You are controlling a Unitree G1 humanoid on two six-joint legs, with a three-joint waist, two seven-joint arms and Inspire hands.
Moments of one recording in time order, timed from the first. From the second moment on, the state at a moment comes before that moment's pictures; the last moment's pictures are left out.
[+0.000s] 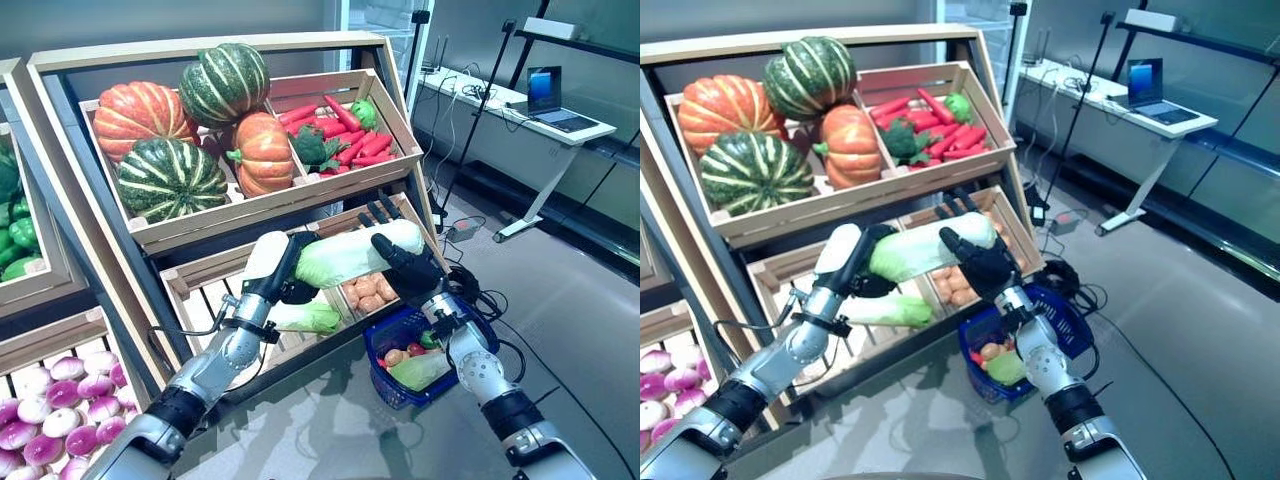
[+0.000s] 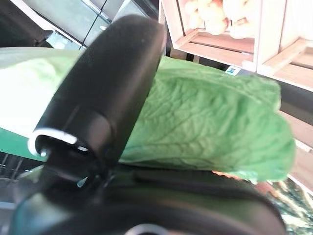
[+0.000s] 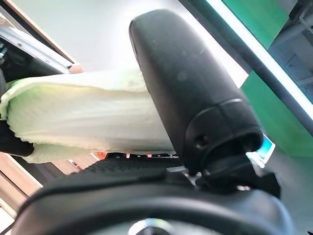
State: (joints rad) left arm -0.32 0.57 -0.48 0.39 0.35 -0.37 0.44; right arm -0.31 -0.30 0.31 0.35 1.31 -0.06 0.46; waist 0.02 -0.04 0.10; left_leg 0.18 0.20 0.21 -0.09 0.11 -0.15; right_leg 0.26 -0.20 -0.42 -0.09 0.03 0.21
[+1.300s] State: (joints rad) left arm -0.32 0.52 -0.52 0.39 0.30 -0.35 0.35; right arm -0.31 -0.27 0.29 0.43 1.28 -0.14 0.37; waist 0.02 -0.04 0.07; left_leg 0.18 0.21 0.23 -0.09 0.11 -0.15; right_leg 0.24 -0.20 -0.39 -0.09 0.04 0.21
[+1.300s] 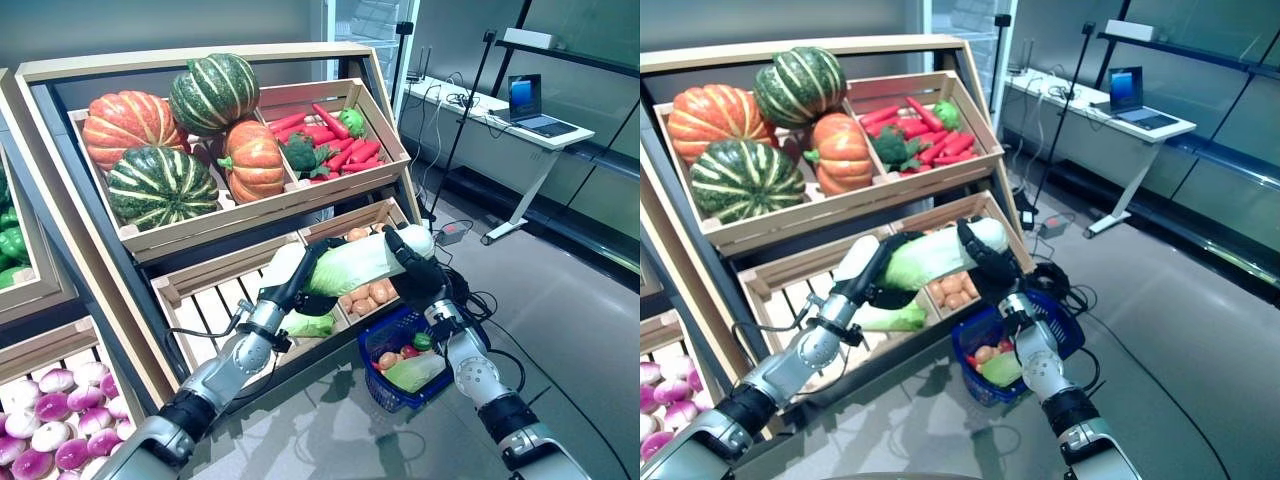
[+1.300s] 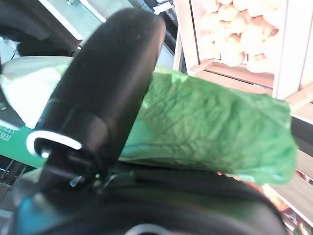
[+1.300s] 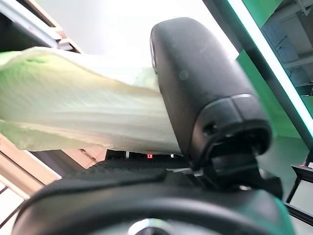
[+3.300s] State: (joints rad) left arm -0.97 0.70 -0.60 0.90 0.14 -0.23 0.60; right arm -1.06 -0.71 0.26 1.17 0.98 -0.24 -0.02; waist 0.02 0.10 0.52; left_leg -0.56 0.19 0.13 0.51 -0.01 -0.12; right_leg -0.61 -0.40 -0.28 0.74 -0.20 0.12
